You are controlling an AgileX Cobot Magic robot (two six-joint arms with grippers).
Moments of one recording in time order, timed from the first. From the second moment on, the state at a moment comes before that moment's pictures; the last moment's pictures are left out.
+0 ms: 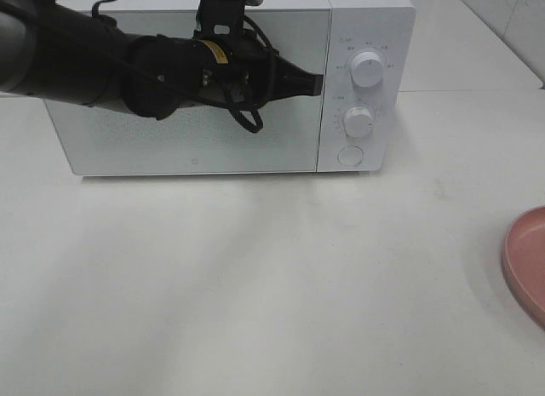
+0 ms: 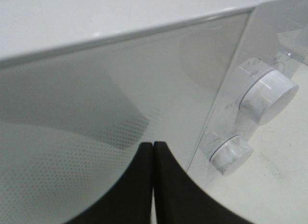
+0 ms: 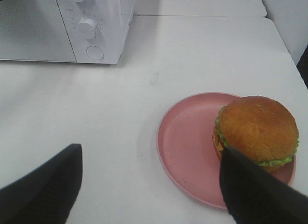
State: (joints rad) left arm -0.71 1.97 -1.26 -0.21 -0.21 0.06; right arm 0.14 0.00 -0.51 -0.07 1.01 0.13
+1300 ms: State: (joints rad) left arm -0.73 1.60 -1.27 -0.22 1.14 0.00; right arm 0.14 0.00 -0.51 -0.07 1.01 0.13
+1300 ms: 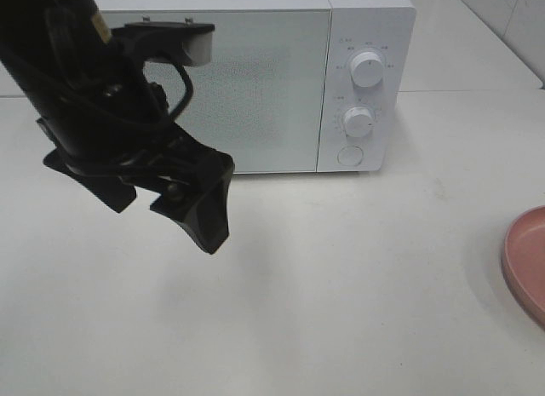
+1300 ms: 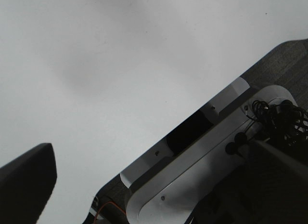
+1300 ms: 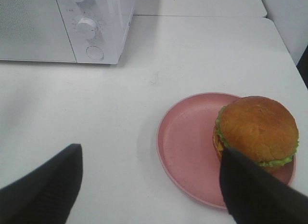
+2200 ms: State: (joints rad) left arm 0.01 1.05 -1.00 -0.21 1.22 0.09; right arm 0.14 0.00 -0.51 -0.07 1.01 0.13
